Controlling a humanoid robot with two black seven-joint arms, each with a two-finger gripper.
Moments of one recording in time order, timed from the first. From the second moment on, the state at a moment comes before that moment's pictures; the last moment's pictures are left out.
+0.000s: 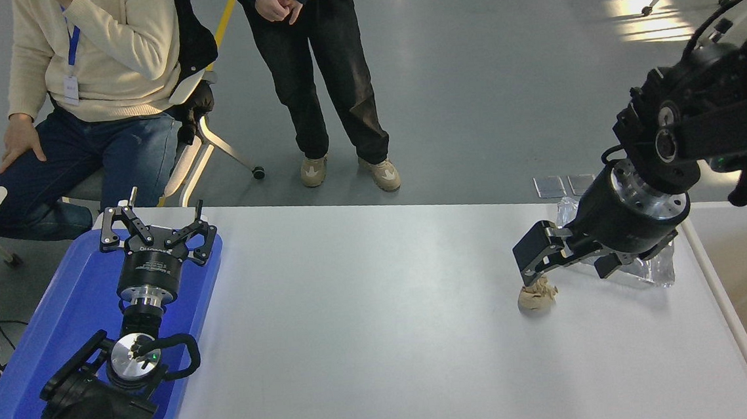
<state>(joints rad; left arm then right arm) -0.50 0.14 -1.12 -0.54 -0.09 -0.62 -0.36 2.27 -0.16 -1.42 1.66 -0.13 0.49 0.19</state>
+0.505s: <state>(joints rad) -0.50 0.13 -1.12 -0.54 -0.09 -0.62 -0.36 2.03 -0.25 -1.52 1.37 -0.29 0.37 0.18</state>
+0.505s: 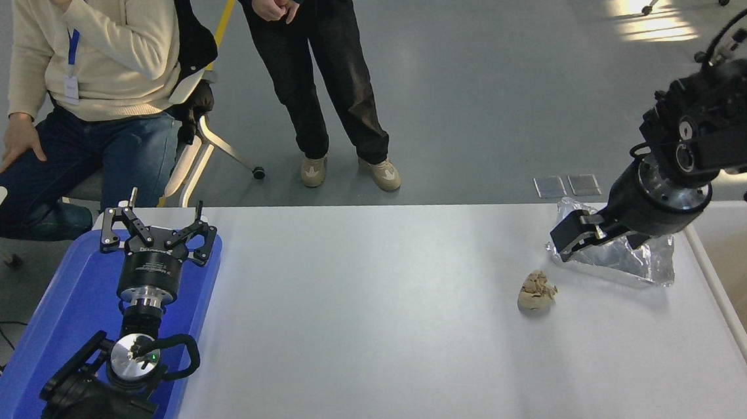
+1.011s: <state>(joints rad) -0.50 0.14 -1.12 -0.54 -0.09 -0.62 -0.36 1.69 -0.36 -1.55 1.08 -0.30 0.20 0.16</state>
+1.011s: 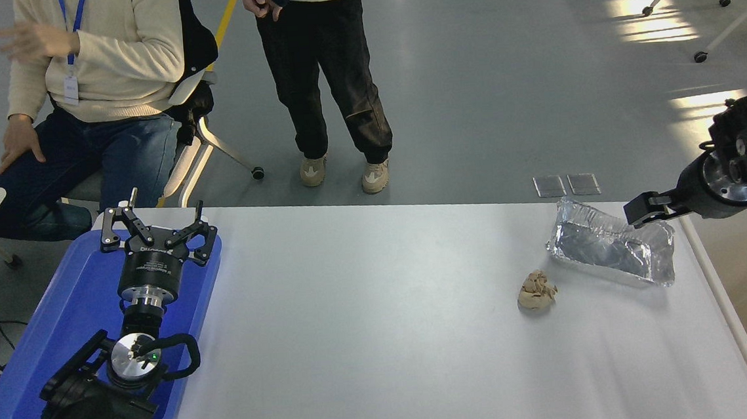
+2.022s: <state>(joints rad) -0.50 0.13 -1.12 -0.54 -0.09 -0.62 -0.36 1.04 -0.34 -1.21 0.47 -0.09 -0.06 0.06</state>
